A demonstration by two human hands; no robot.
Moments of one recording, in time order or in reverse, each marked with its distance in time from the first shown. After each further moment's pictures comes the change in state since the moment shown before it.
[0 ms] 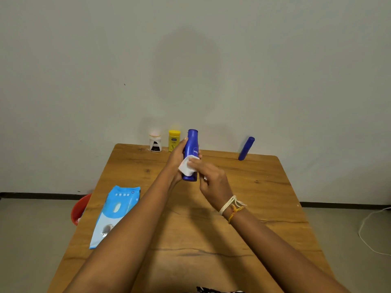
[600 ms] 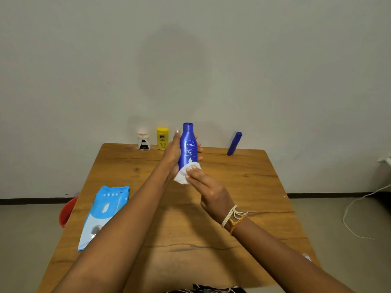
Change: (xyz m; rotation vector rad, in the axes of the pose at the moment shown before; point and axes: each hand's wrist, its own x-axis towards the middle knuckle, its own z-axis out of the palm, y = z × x) left_hand 0.012 -0.012 0.020 0.138 -0.078 0.063; right_hand -0.050 0.010 -0.027 -0.232 -0.200 -0.165
